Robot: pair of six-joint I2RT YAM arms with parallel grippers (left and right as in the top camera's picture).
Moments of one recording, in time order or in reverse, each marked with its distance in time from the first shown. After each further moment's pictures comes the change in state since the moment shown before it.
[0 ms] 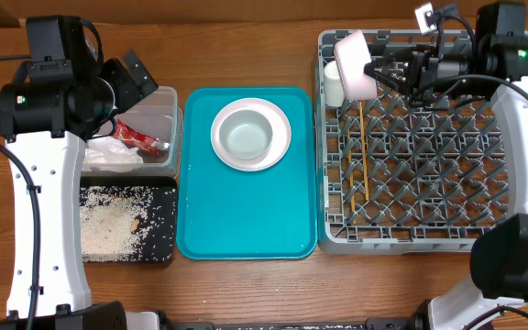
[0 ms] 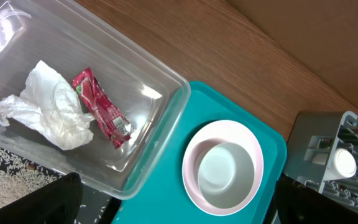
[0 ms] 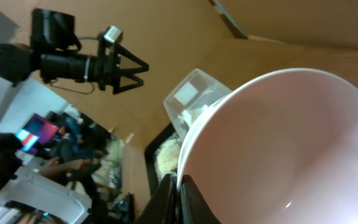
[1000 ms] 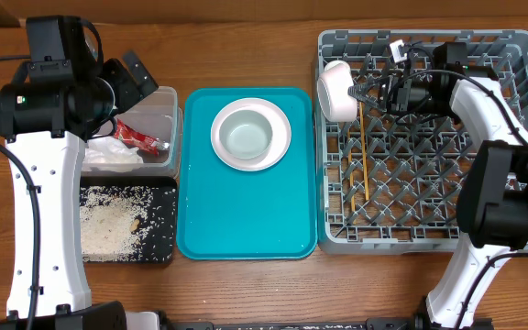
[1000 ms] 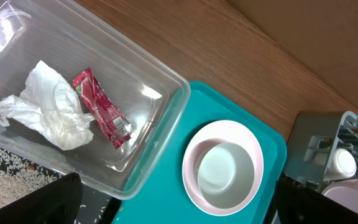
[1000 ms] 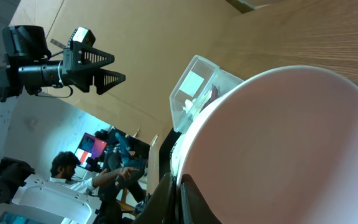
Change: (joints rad) left arm 0.000 0.000 0.000 0.000 0.000 0.000; right arm 0.005 0.307 -0.106 0.142 -0.128 -0.022
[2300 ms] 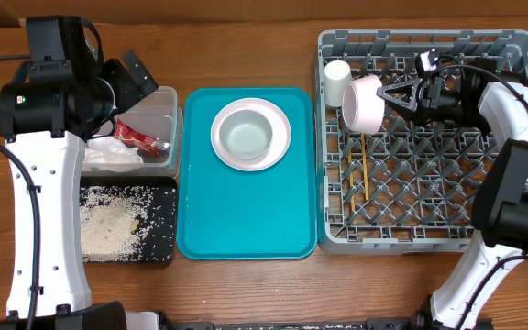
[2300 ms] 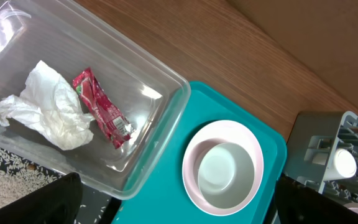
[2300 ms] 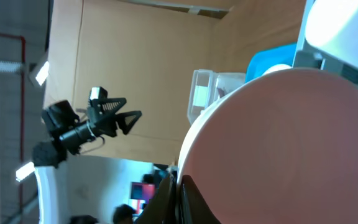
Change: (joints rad) left arm 0.000 0.000 0.000 0.000 0.000 0.000; right arm -0.128 0.003 0.000 -0.229 -0.010 0.191
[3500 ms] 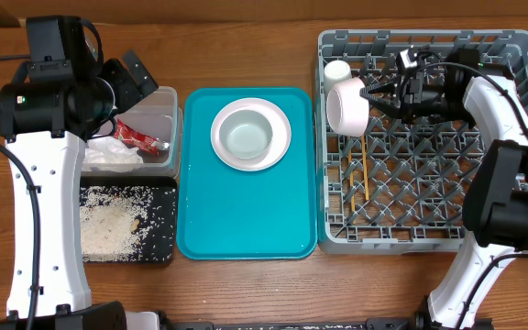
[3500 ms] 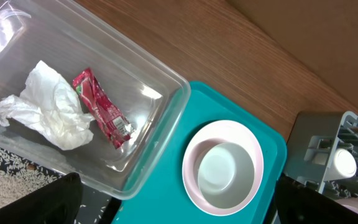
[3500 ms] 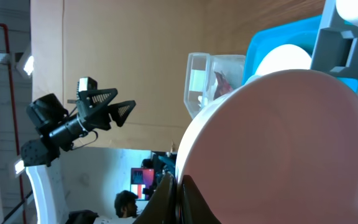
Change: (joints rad) left arm 0.000 0.000 0.000 0.000 0.000 0.000; right arm 0.076 0.000 0.035 0.028 0.060 0.089
